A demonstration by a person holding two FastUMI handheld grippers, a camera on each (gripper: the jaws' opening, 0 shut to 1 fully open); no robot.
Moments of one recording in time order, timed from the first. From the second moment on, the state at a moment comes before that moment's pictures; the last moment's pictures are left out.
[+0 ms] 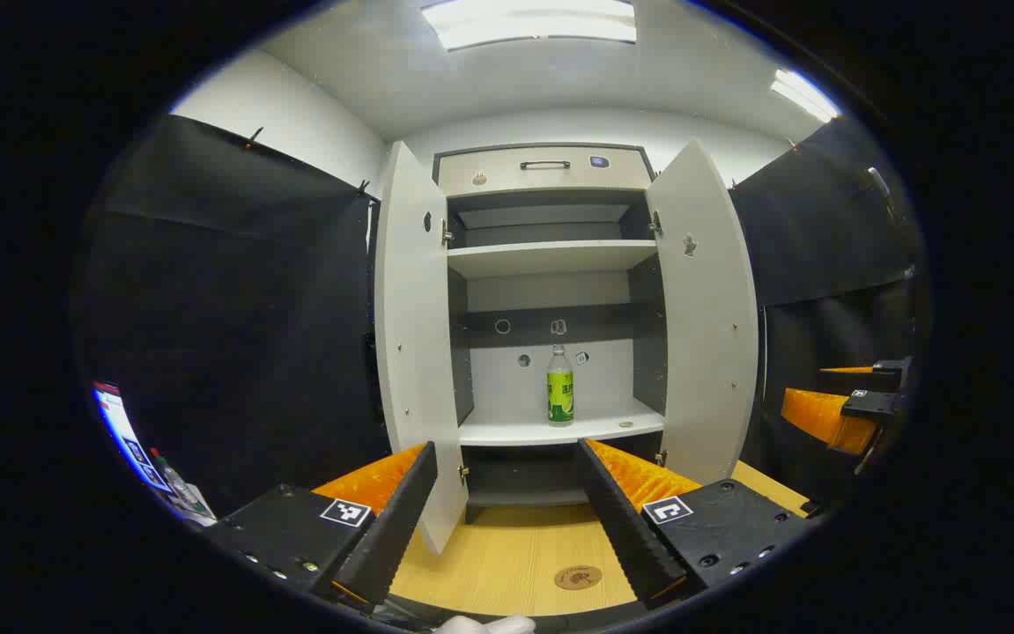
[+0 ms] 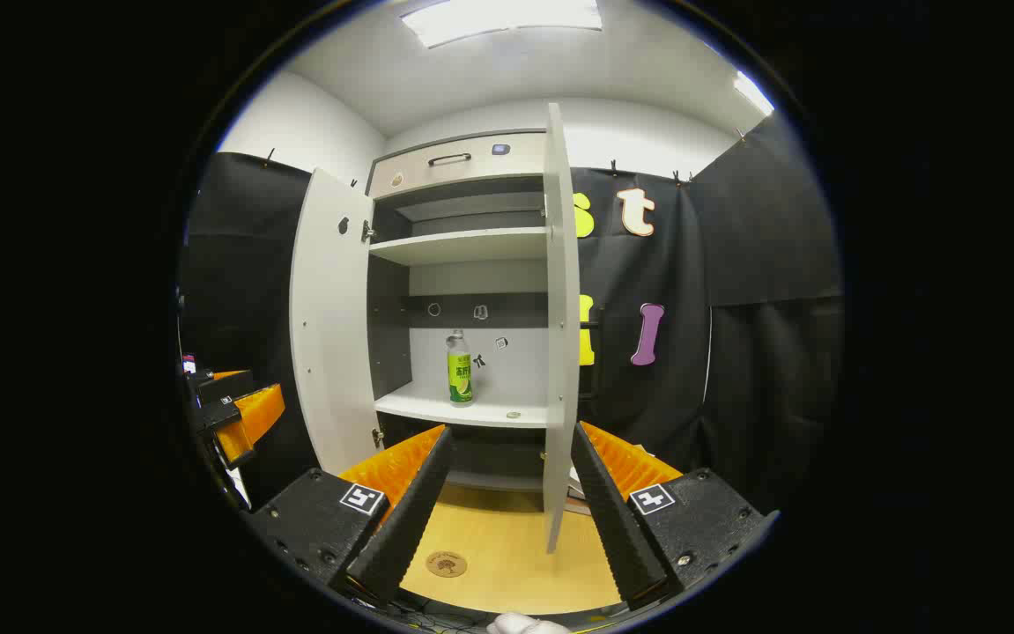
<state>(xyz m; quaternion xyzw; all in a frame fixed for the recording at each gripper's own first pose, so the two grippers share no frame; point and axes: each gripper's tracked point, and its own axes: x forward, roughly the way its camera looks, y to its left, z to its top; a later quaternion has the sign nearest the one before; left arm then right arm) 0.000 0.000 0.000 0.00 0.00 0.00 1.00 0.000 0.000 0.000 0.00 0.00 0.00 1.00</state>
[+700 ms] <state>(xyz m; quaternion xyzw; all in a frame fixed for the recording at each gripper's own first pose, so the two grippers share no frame) 0.017 0.020 0.001 0.00 -0.01 -0.01 1.00 0.010 0.024 0.001 0.00 0.00 0.00 1.00</state>
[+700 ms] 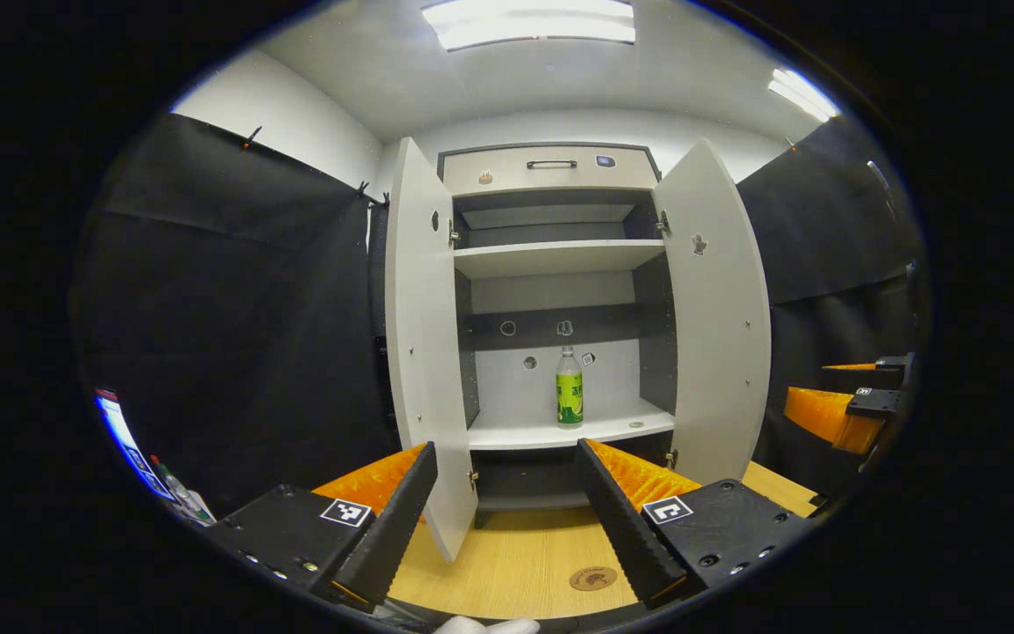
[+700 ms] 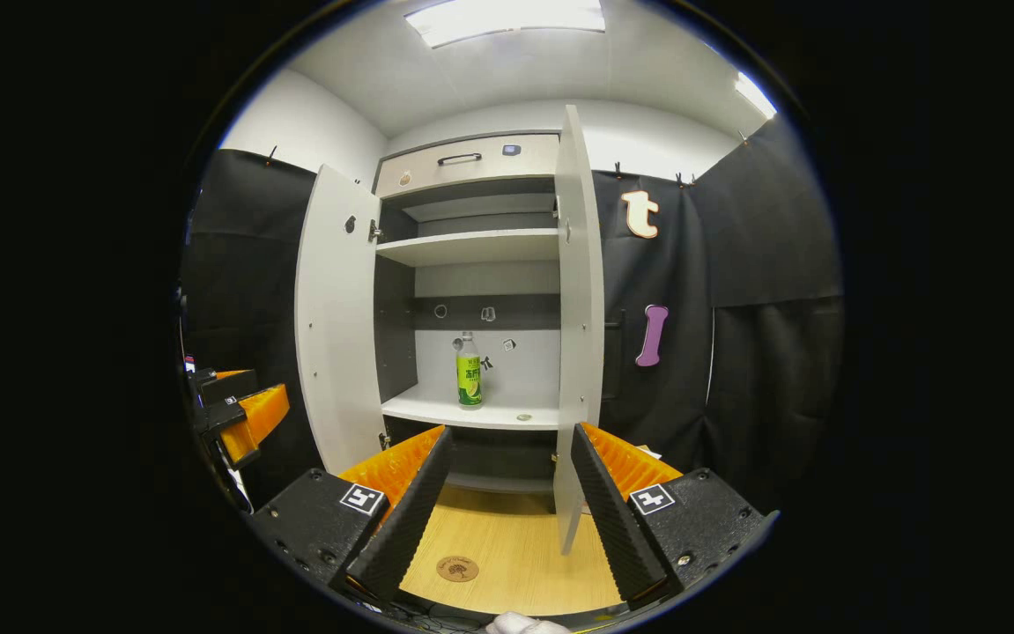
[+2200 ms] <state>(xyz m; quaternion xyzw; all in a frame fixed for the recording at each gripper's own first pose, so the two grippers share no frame) 0.367 -0.092 0.006 -0.03 -0.02 -0.07 1.00 0.069 0.003 0.004 -0.03 0.04 -0.05 1.00</state>
